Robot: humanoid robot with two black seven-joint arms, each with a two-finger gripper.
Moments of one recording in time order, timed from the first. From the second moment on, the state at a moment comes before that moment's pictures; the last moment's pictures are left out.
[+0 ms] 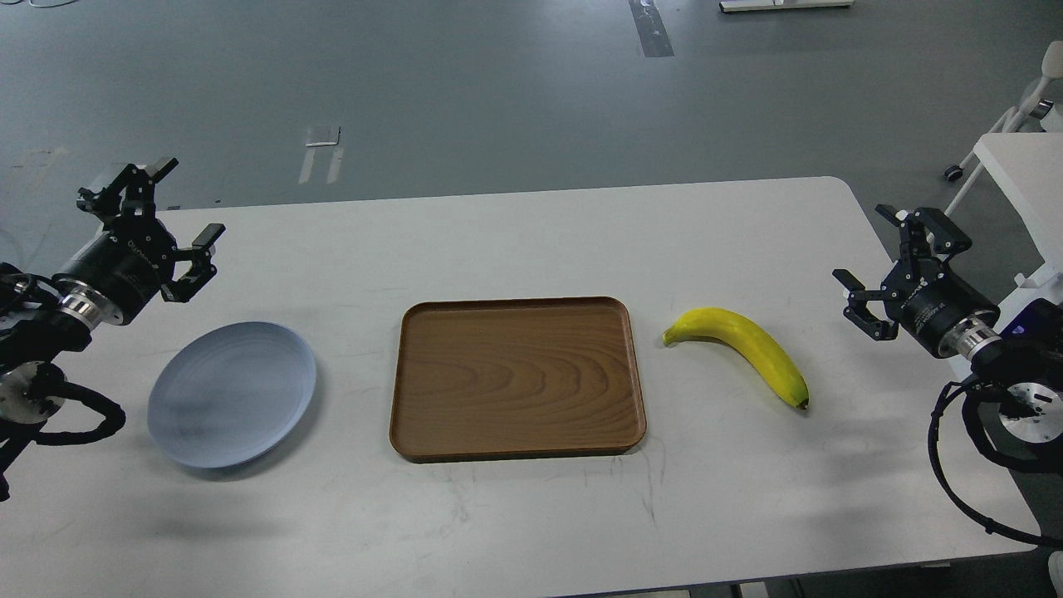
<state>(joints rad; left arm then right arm) -0.68 0.62 -0.46 -0.67 0.06 -0.49 -0.49 0.66 -0.66 0.17 0.69 0.16 0.49 0.49</state>
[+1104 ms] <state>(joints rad) -0.74 0.93 -0.47 -1.09 0.84 -0.49 -0.49 0.66 -0.66 0.17 0.64 0.16 0.49 0.49</state>
